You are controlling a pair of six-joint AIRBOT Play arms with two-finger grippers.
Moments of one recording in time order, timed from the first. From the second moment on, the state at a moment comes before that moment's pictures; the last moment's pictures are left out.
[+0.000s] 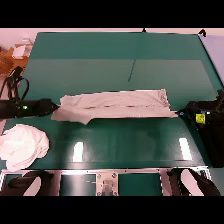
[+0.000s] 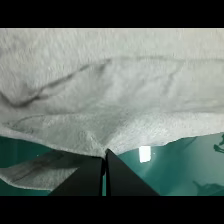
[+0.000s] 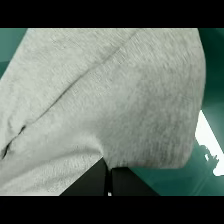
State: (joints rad) left arm 0.10 -0.76 0.81 0.95 -1.17 -1.44; right arm -0.52 -0.83 0.64 -0.87 1.20 1.56
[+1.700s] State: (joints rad) left arm 0.12 -1.60 1.40 0.56 -1.21 -1.18; right arm -0.44 -1.92 1.45 -0.82 1.42 1.10
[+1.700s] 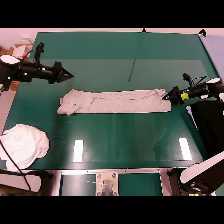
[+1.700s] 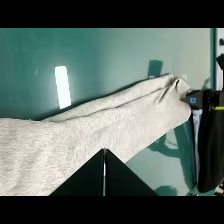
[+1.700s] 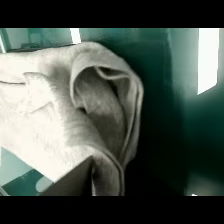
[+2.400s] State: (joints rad) left arm -0.43 -1.76 1.48 0.78 -0.86 -1.31; right arm -0.41 -1.55 1.51 -0.67 1.67 1.17
